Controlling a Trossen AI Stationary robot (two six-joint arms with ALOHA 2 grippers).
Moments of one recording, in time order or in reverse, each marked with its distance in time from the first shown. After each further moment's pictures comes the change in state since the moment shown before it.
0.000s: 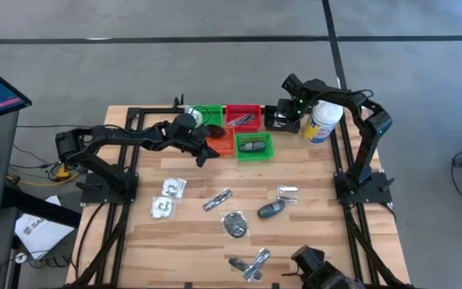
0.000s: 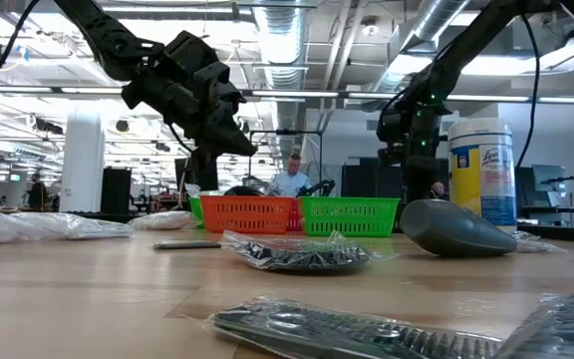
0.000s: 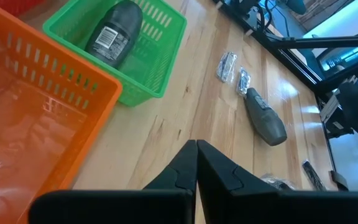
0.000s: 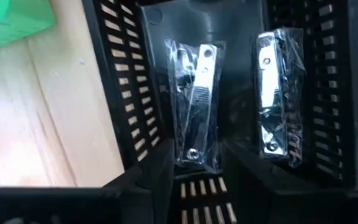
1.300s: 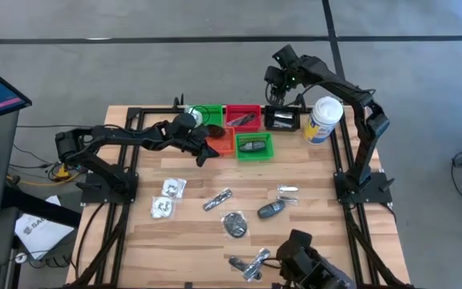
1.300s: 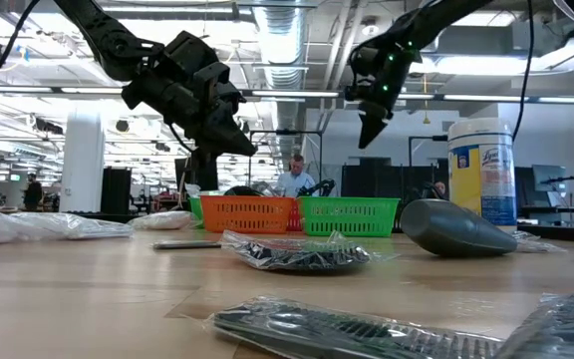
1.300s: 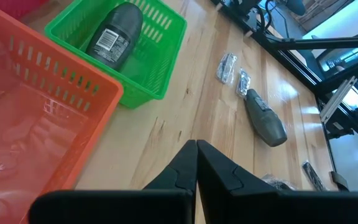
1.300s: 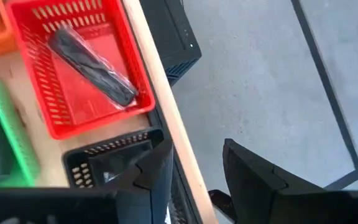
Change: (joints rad) left arm 0.006 0.000 0.000 0.004 0.003 0.004; right arm 0.105 0.000 0.465 -0.073 0.105 0.135
